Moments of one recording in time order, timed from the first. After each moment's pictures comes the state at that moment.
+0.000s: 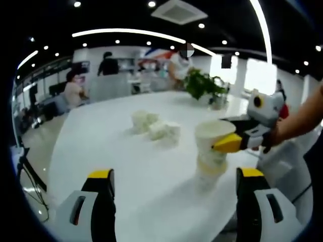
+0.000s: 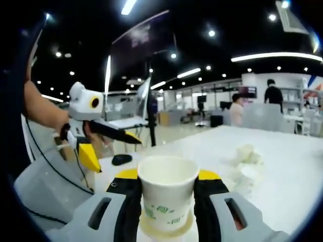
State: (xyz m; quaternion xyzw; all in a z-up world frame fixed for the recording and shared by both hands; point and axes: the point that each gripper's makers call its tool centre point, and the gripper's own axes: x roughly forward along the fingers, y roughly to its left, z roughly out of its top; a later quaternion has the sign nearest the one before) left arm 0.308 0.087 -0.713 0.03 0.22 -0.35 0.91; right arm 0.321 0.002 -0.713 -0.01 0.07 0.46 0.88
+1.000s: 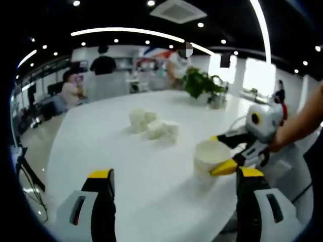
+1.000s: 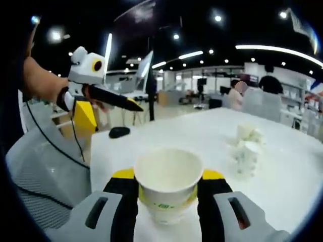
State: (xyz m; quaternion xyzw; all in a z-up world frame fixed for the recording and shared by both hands) left arm 0.308 0.083 -0.716 0.03 0.22 -0.36 0.91; right arm 0.309 -0.004 -0.763 -0.07 0.14 0.46 0.87
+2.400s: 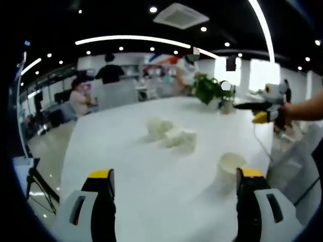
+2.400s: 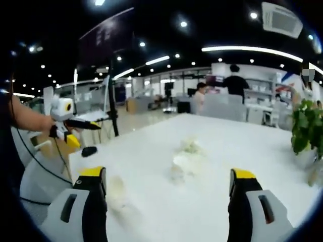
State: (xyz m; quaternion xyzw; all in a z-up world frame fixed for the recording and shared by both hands) left arm 0.338 0.123 -0.700 0.05 0.19 -0.33 0.92; right arm 0.351 -0.143 -0.689 -0.03 0.14 0.33 0.93
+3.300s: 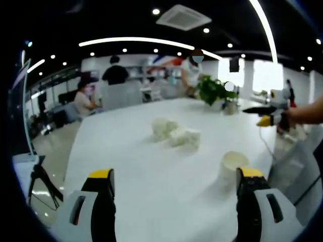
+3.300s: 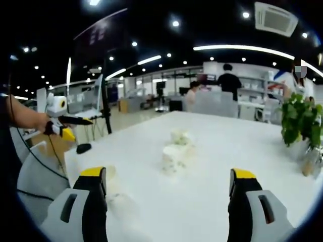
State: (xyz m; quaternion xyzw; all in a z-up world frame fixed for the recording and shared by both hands) left arm 0.334 0.133 -0.699 0.05 0.18 -0.31 0.93; right arm 0.343 -0.167 -0.698 -0.02 0.14 0.30 0.94
